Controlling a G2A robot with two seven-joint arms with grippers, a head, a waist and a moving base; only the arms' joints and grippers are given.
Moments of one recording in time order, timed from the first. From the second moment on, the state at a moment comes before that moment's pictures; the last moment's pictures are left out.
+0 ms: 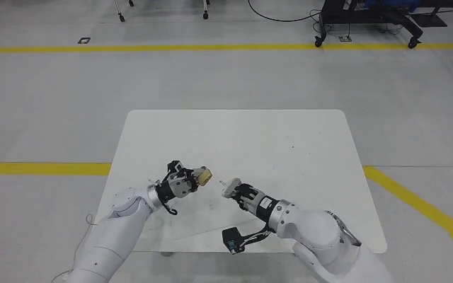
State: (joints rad) left arm 0.94 -1.26 -1.11 -1.01 -0.88 0.01 -1.12; right arm -1.20 -1.04 0.99 -2.12 -2.75 -0.70 -0.17
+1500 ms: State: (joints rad) left arm 0.93 -1.27 -1.09 -0.97 -0.83 0.00 -1.12; right arm -1.13 -1.12 0.74 -2.10 -3.05 -0.86 0.05
